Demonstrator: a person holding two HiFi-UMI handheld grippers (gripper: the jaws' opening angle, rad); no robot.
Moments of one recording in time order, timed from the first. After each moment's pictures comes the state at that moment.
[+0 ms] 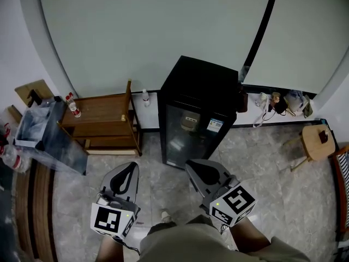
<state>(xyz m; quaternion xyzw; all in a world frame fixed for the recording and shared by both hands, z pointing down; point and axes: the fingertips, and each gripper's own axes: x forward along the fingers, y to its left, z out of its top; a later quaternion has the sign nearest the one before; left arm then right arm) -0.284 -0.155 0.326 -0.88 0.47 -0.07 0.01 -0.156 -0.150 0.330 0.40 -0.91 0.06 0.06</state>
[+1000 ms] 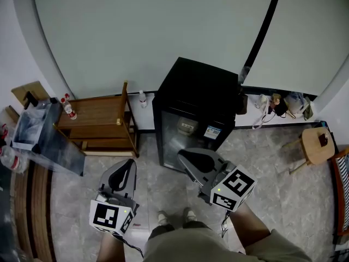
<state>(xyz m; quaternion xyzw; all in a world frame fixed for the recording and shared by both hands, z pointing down) -0.265 -0.208 0.333 -0.87 0.48 -0.05 0.00 -0.146 -0.217 0.319 0.33 -0.94 0.07 0.02</state>
